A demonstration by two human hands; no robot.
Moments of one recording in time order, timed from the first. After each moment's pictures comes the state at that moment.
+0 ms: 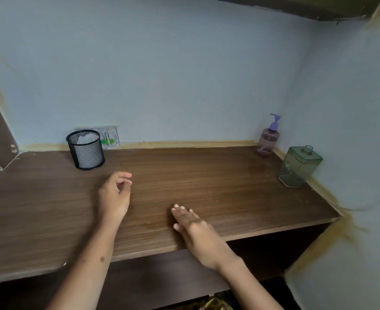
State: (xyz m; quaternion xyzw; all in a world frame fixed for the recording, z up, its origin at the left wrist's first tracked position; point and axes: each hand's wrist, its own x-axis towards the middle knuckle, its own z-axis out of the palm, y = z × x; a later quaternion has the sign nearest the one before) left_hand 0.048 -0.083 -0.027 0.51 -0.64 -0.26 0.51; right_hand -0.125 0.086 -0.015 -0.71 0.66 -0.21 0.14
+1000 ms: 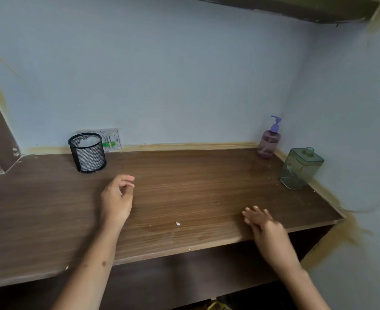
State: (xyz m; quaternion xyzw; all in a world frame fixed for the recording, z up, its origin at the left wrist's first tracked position) left_hand 0.047 -0.080 -0.025 0.51 -0.65 -0.26 0.50; right_hand -0.241 0.141 -0.026 -0.56 0.78 -0.27 -0.02
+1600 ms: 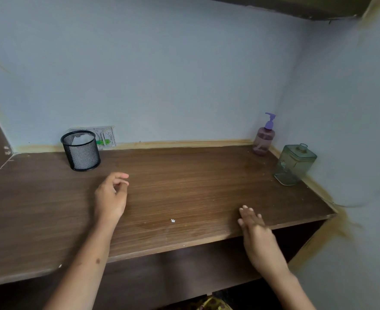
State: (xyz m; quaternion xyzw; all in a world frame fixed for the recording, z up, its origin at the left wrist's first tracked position) left_hand 0.047 -0.078 -0.023 0.51 -0.65 -0.26 0.49; right_hand -0.216 0.150 -0.030 -0.53 0.81 -0.27 -0.01
